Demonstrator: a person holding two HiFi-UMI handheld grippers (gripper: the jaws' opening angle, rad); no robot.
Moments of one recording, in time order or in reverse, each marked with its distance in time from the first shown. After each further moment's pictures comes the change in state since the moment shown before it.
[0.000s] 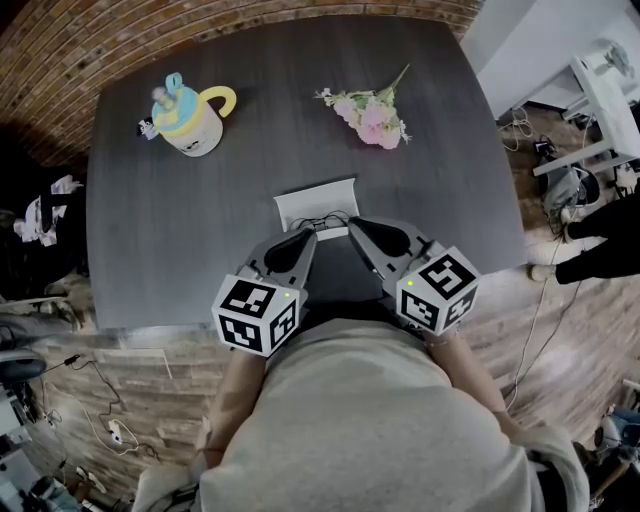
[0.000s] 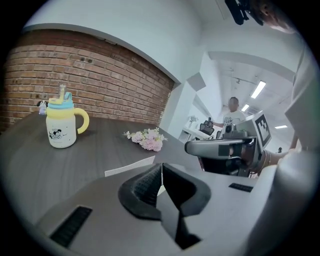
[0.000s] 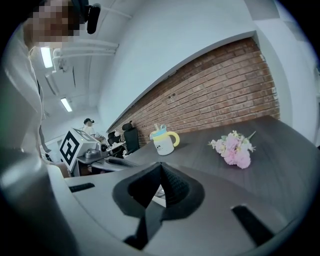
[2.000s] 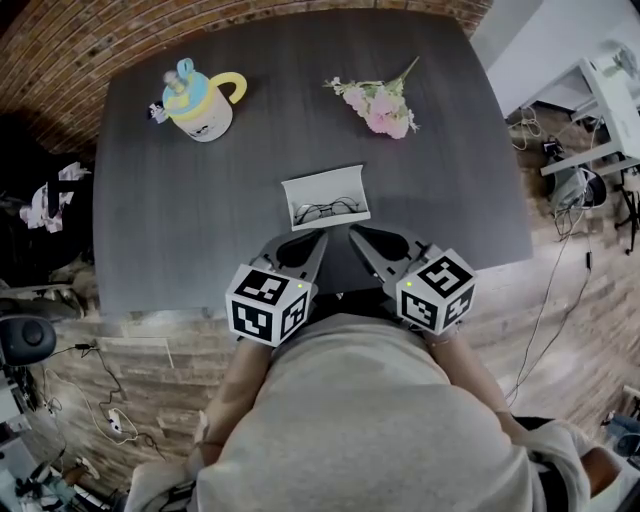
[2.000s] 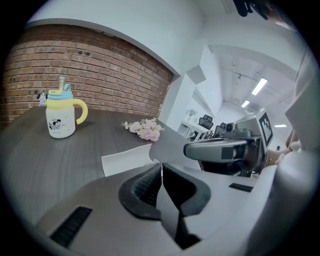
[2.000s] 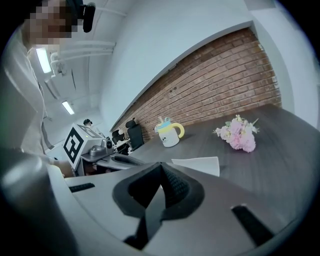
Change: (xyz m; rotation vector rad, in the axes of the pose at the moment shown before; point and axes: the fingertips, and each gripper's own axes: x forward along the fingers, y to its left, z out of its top) left arm -0.004 -0.010 -0.030 -0.006 0.086 -0.011; right arm -0.003 0.021 -0.032 0.051 0.061 0.036
